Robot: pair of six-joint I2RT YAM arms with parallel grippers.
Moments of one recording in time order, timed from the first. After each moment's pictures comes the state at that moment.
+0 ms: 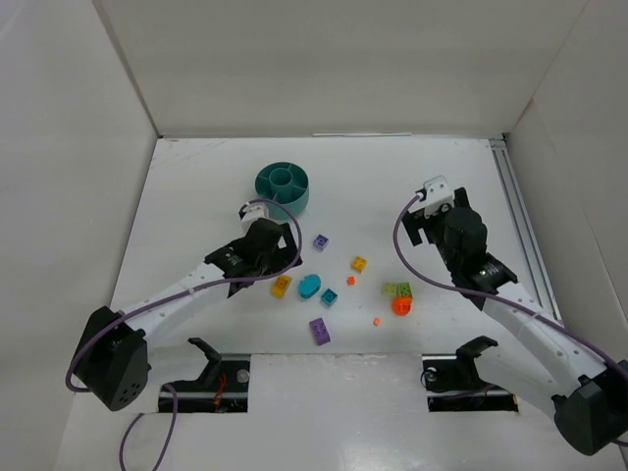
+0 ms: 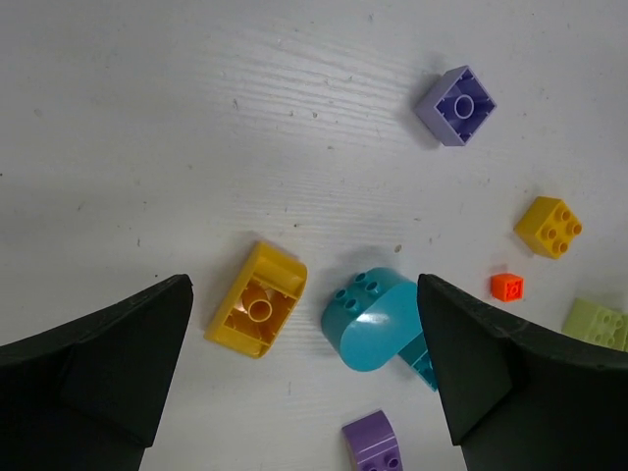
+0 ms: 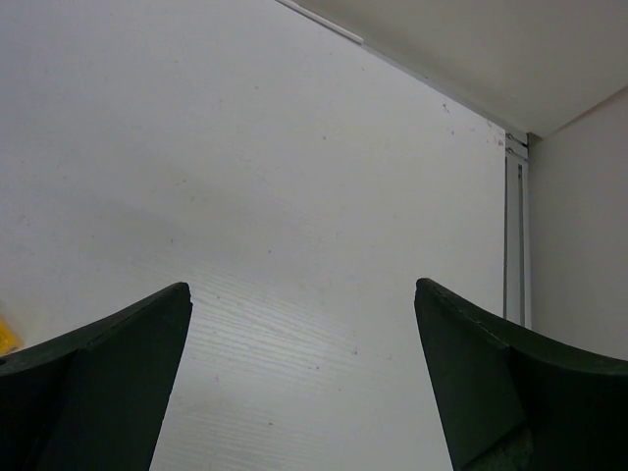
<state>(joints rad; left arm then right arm) -0.65 1.18 0.73 -0.41 -0.27 -0.81 0.45 0.92 0.67 -0.02 0.34 -0.31</state>
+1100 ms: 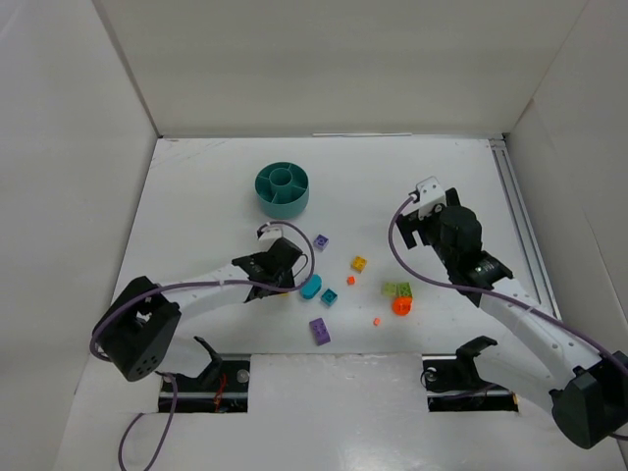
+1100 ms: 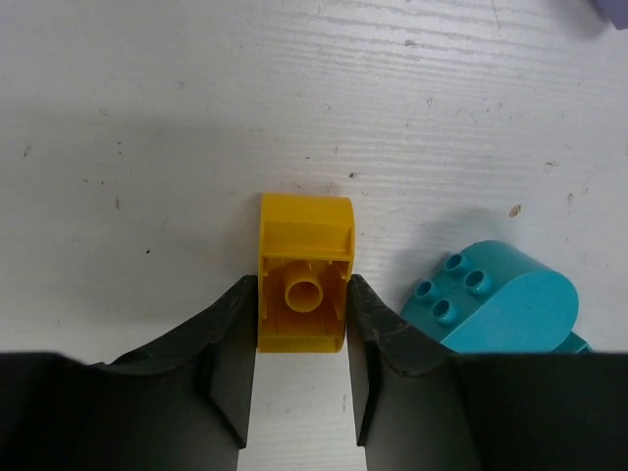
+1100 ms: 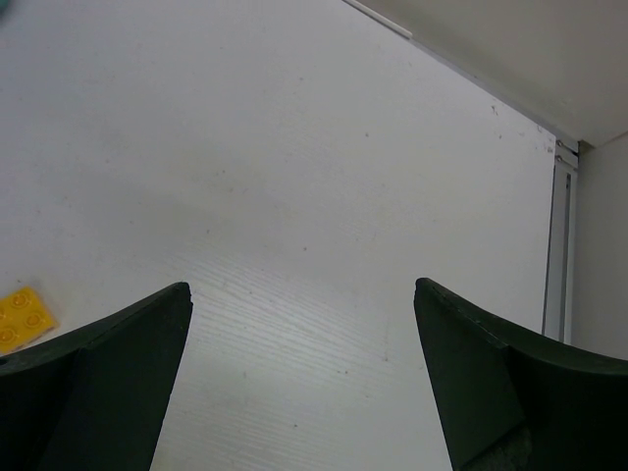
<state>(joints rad) -0.76 1.35 0.63 -0.35 -0.33 -0.82 0.45 0.96 0.67 -0.02 0.25 -0.30</state>
